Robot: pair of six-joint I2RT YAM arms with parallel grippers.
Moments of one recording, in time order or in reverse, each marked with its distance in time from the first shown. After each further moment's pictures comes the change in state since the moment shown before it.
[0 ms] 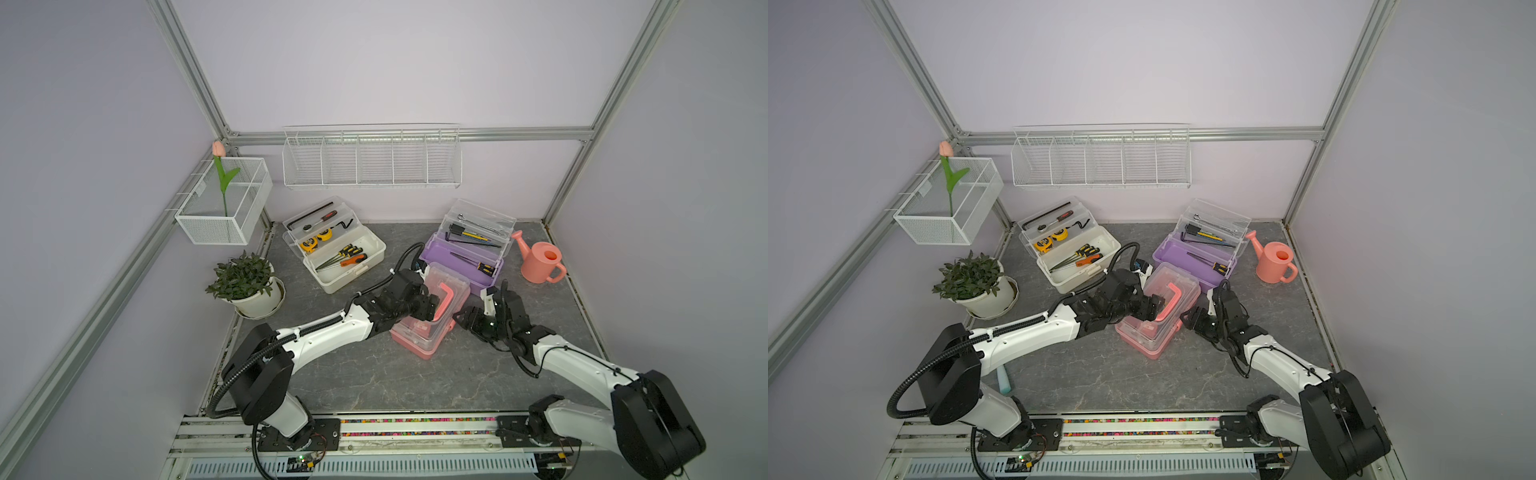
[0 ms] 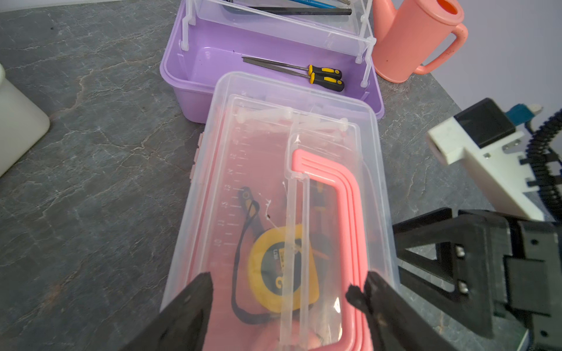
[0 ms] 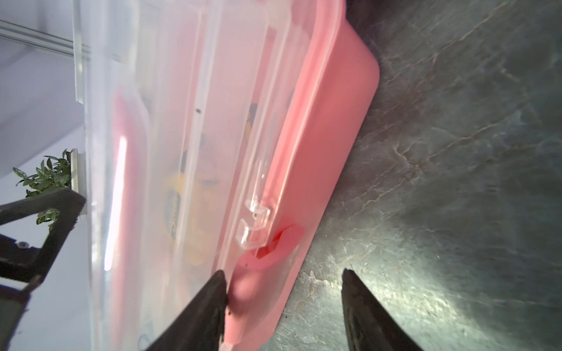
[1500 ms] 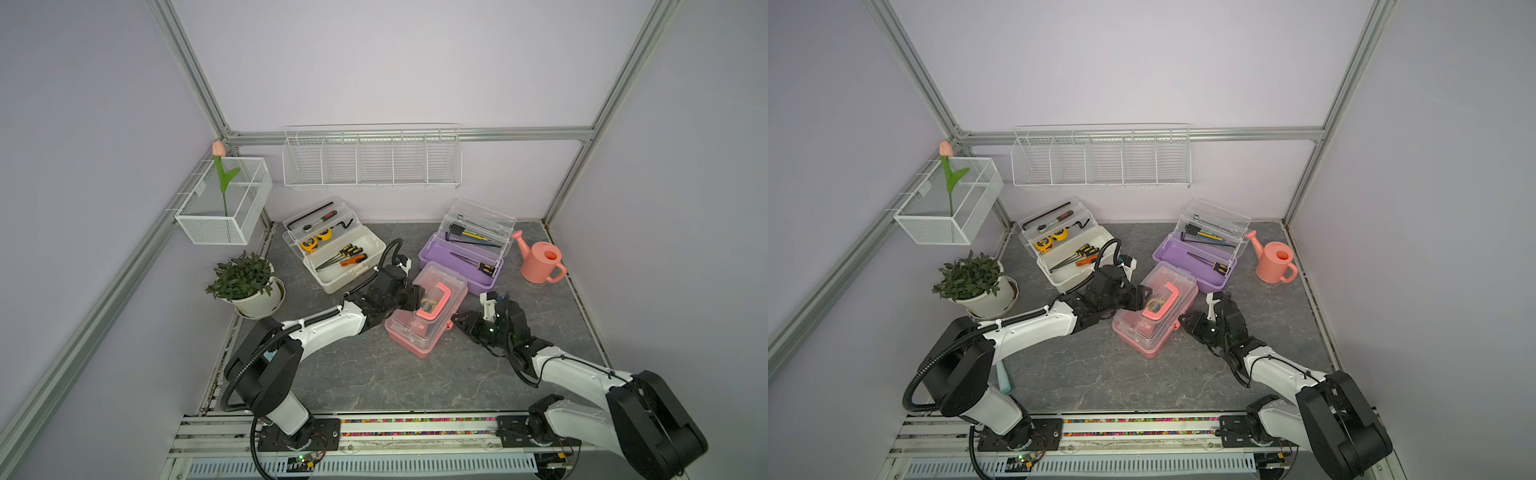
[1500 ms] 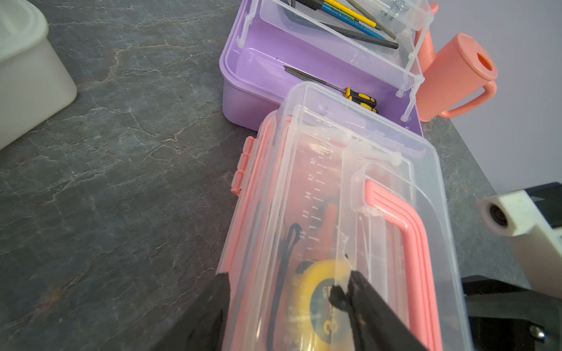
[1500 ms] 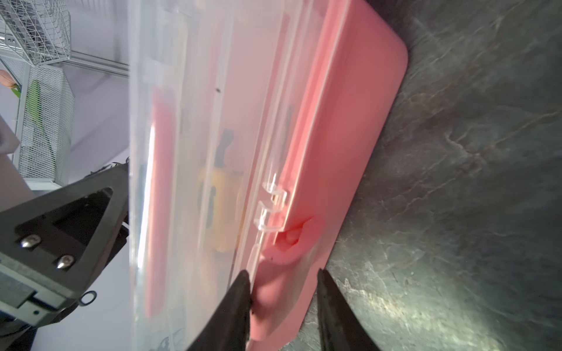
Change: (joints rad) left arm 0.134 0.042 -0.096 0.161 0.080 -0.090; right arm 0.024 -0.024 -0.145 0.283 -0.034 0.140
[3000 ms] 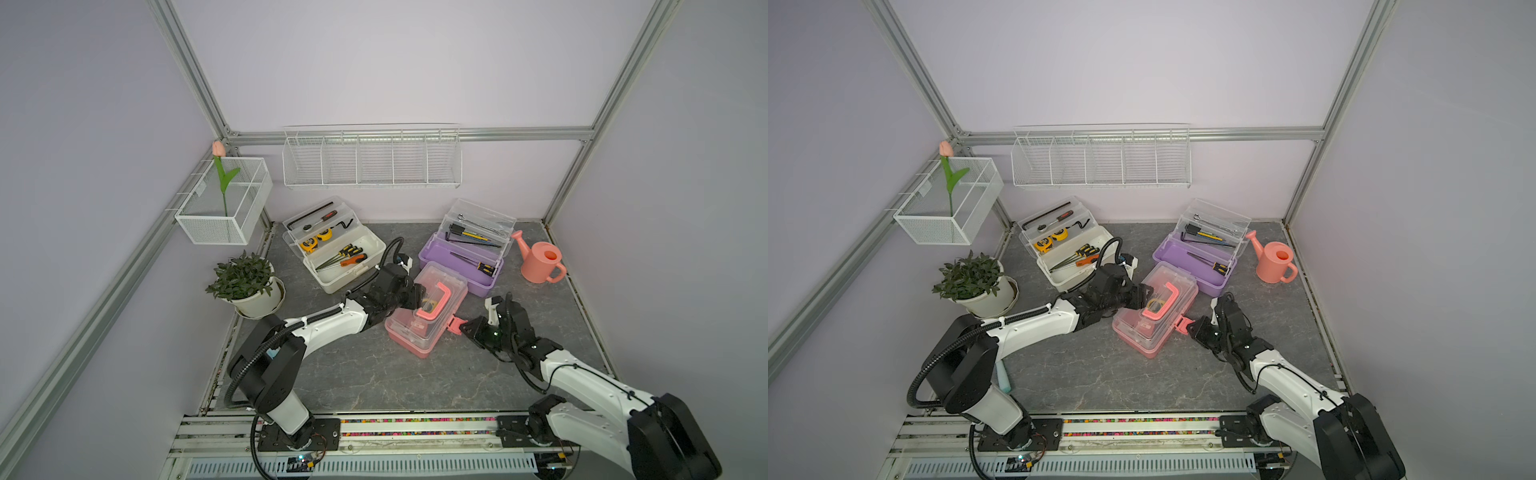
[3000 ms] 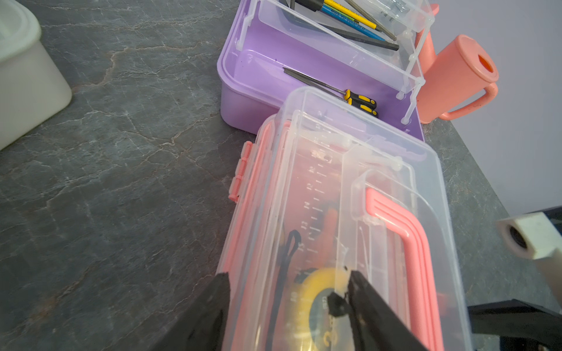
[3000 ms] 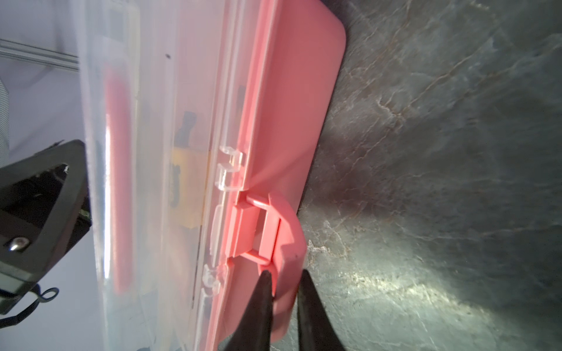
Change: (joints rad) left arm 0.001 0.023 0.021 -0.002 -0.001 0.001; right arm 0.008 -0.117 0.050 -0.295 0.068 -0.037
